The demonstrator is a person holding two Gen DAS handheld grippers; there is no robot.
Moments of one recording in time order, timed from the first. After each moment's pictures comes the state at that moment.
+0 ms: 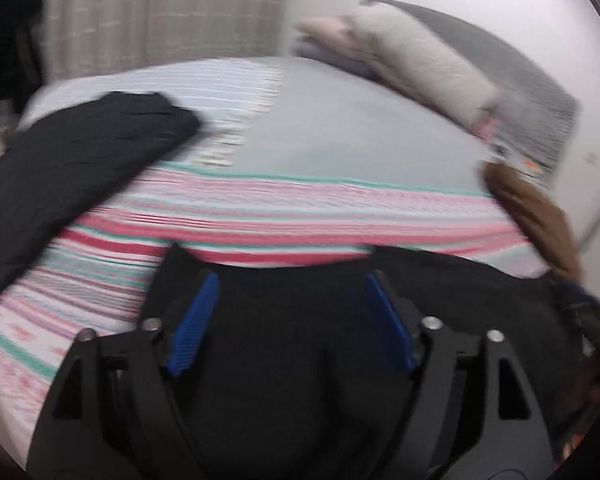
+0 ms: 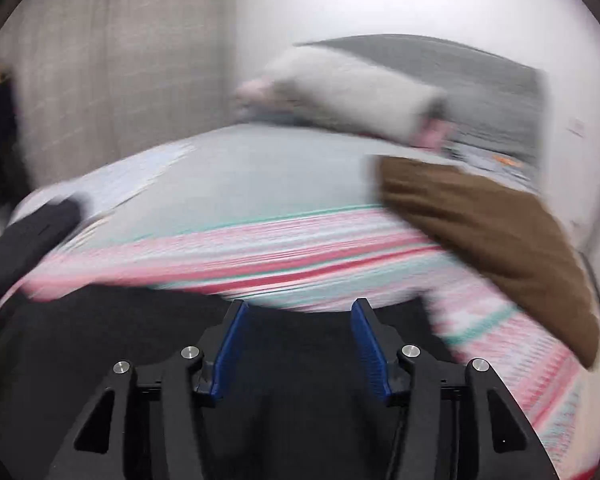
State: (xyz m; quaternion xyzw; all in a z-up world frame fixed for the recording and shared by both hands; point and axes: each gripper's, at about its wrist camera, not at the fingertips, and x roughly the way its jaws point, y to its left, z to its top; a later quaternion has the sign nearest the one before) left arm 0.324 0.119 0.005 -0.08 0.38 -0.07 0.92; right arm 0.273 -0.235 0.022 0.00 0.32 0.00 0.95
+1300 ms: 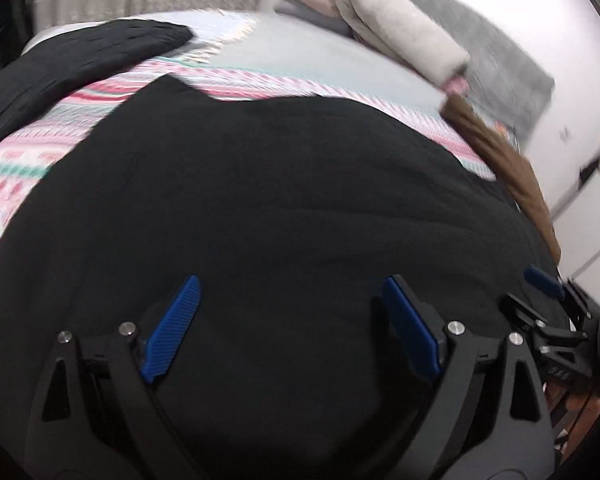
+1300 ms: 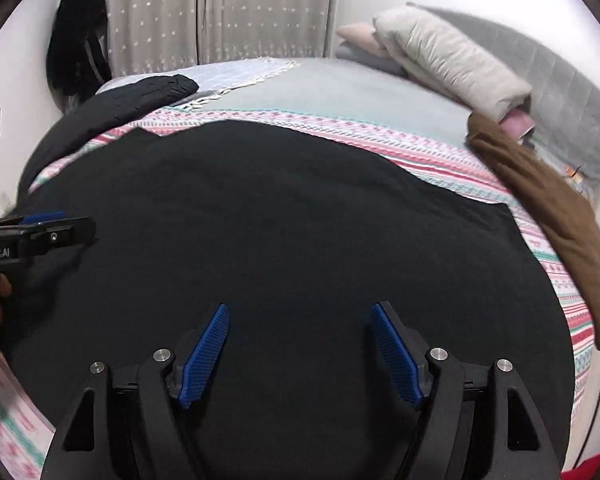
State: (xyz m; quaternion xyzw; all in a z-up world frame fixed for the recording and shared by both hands) left arm 0.173 0.137 -0.044 -0.11 0.42 -0.08 0.90; right arm 0.141 -0.172 -0.030 -0.09 0.39 0.09 0.91
